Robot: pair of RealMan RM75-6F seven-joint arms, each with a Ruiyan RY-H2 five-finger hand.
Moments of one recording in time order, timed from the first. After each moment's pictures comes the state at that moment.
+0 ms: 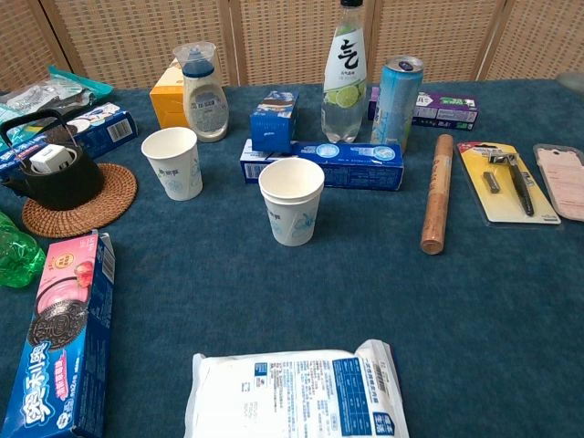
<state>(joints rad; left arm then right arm) -0.03 -0.97 -0.07 -1.76 1.44 1.54 -0.07 0.44 -1.33 0.11 -1.62 -1.49 1.49 -0.11</state>
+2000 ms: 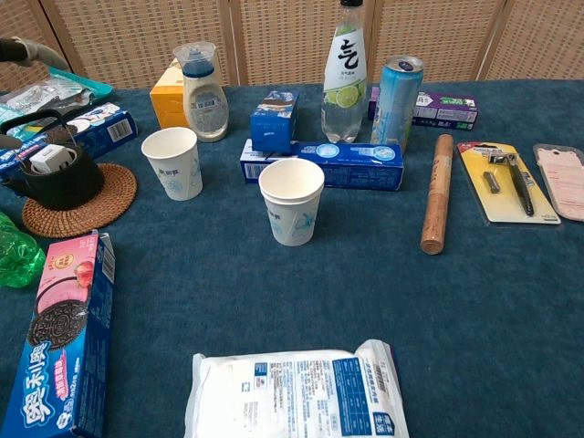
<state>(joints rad) -0.59 -1.09 -0.19 -1.79 0.98 0.93 0.45 0.22 -1.31 0.14 -1.41 -1.53 1.60 0.19</state>
